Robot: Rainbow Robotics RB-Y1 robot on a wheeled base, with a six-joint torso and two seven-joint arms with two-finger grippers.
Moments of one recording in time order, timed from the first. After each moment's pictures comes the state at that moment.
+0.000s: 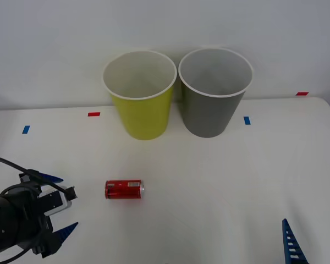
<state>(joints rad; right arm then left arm) 1.03 -0.53 0.24 -2.14 -0.39 -0.63 1.69 0.32 1.31 -0.24 -2.50 0.61 0.81 -1.81</state>
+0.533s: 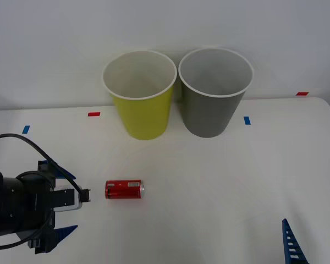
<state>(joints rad) 1.03 -0.53 0.24 -2.14 -0.39 -0.63 1.69 0.07 1.26 -0.24 -2.50 0.91 1.13 -2.11</state>
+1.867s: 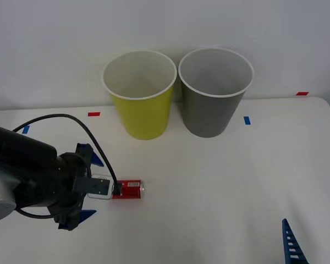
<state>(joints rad) 1.03 -0.53 0.24 -2.14 -0.39 -0.63 1.69 -0.38 1.10 -0.56 -2.38 0.89 1.33 -2.20</state>
